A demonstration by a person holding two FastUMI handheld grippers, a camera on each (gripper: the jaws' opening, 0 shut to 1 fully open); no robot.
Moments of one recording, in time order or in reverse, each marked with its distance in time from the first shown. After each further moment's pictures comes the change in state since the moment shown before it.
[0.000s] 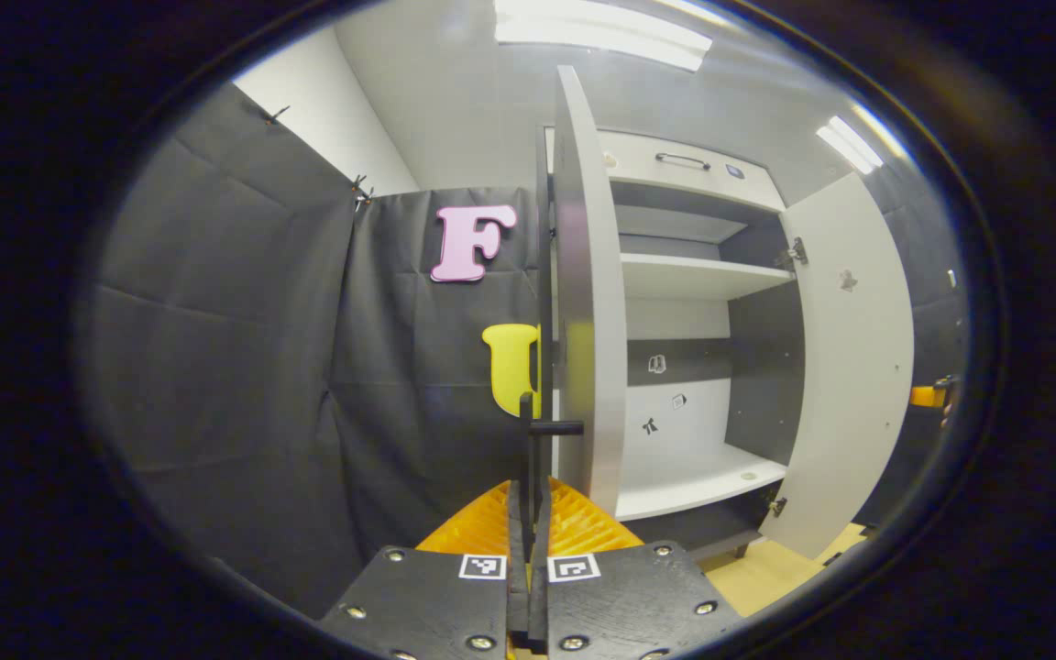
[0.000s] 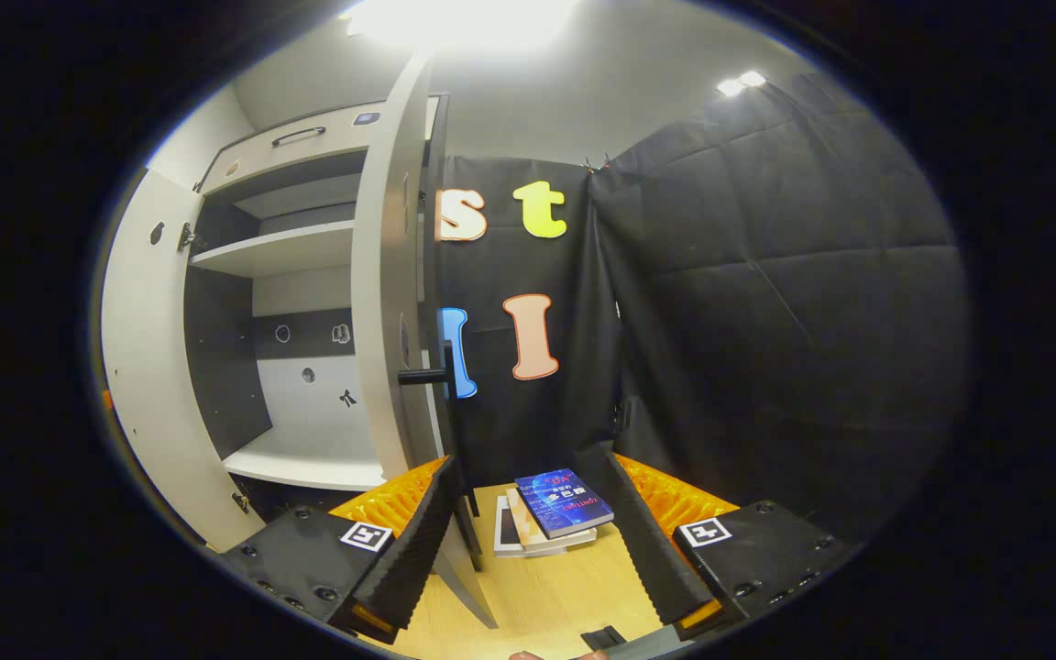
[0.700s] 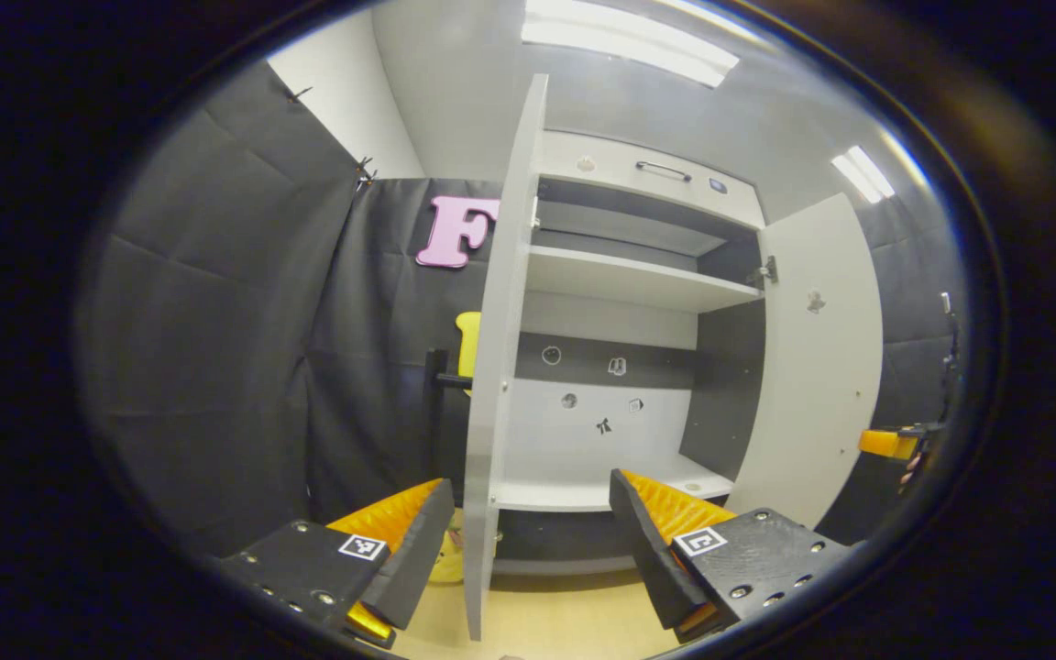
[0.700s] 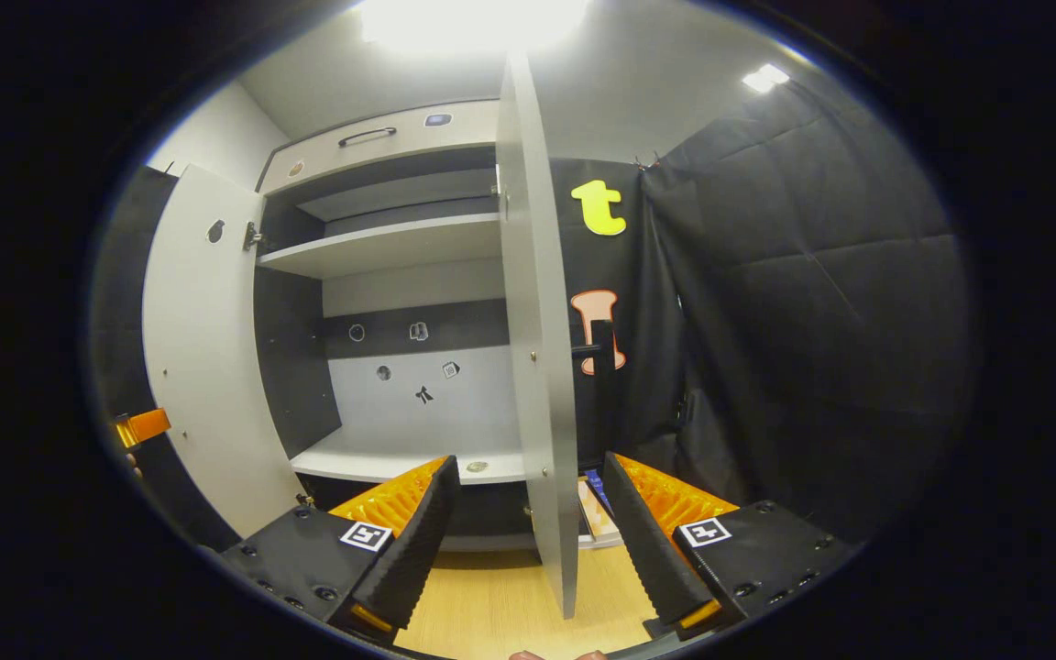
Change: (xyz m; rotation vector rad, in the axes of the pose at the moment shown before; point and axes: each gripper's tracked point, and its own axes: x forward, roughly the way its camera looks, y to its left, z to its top) left arm -0.027 -0.069 -0.021 -0.111 -0.013 -0.039; right arm -0.027 0.082 -0.022 0.025 0.008 0.177
